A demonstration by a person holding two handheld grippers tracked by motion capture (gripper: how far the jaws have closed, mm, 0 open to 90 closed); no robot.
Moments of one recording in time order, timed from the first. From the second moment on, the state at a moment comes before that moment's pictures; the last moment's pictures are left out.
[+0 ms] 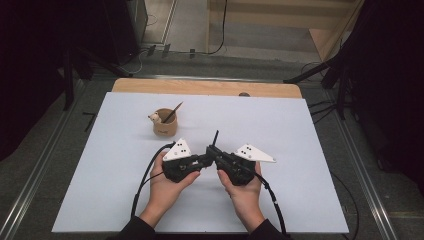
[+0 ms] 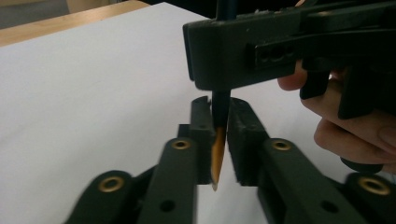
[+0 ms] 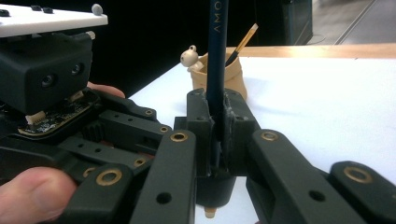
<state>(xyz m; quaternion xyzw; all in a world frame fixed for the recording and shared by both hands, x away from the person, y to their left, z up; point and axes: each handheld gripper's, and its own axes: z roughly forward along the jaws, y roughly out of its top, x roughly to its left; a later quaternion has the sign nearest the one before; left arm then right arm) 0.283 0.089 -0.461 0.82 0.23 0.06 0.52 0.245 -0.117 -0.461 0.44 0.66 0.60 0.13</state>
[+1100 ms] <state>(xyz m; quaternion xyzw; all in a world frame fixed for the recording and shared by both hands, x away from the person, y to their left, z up) 0.289 0.112 -0.414 0.82 0.25 0.06 0.51 0.245 -0.104 -0.476 0.31 0.79 0.40 0.34</state>
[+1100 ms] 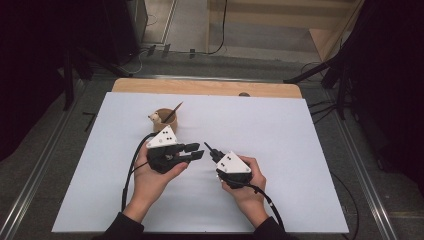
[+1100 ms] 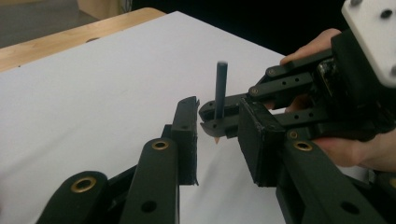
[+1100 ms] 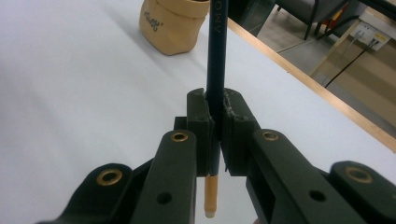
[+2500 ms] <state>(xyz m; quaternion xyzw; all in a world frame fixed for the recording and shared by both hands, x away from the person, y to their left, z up) 0.288 0.132 -0.433 0.75 0.30 0.08 0.59 0.241 -0.113 -0.473 0.38 0.72 0.51 0.29</state>
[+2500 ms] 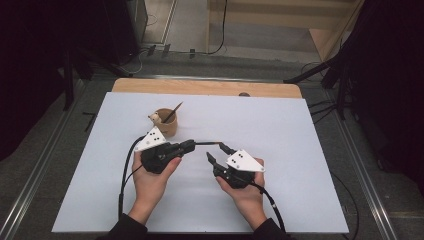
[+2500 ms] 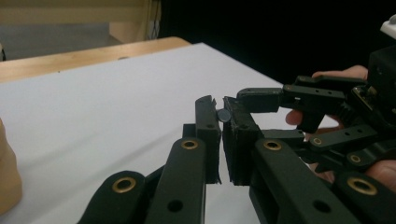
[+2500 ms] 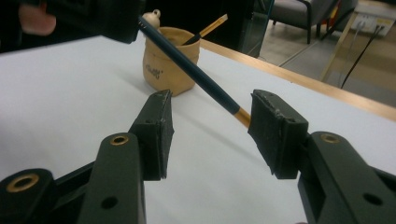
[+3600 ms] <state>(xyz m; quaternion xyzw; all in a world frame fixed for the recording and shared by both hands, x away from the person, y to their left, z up) 0.278 0.142 -0.449 0.68 0.29 0.14 0.66 0.259 -0.108 -0.462 0.60 0.50 0.62 0.05</state>
